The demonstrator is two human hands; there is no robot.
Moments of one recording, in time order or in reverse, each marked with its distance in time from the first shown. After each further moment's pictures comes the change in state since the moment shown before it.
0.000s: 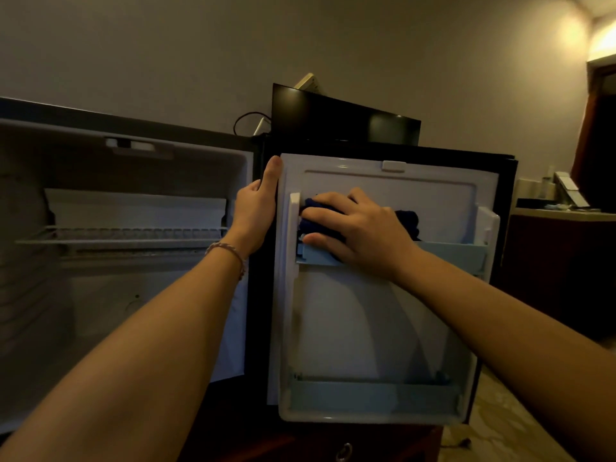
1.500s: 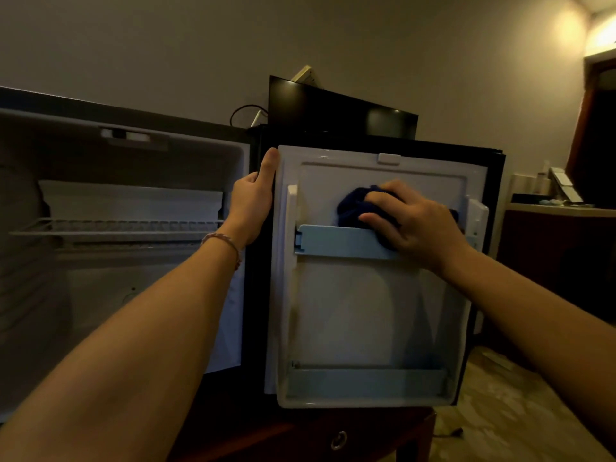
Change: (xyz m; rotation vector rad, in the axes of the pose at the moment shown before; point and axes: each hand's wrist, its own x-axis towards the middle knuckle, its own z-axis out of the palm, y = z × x) left_hand 0.001 0.000 -0.001 0.068 0.009 0.024; right_hand -0.050 0.048 -0.018 0.003 0.127 0.129
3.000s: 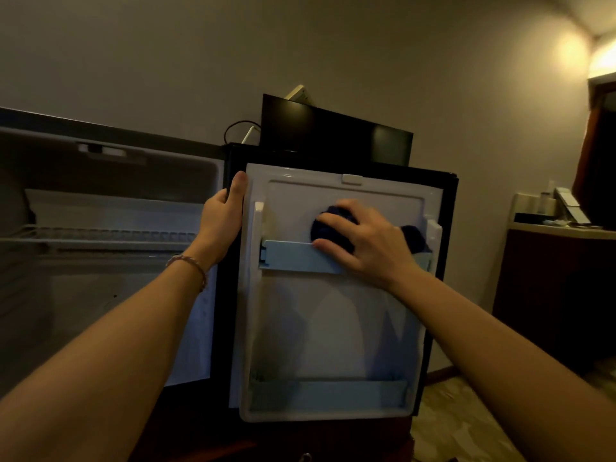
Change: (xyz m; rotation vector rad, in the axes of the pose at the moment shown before) left_hand -0.010 -0.006 0.006 0.045 0.075 0.050; right_hand -0.001 0.013 0.021 0.072 -0.043 0.030
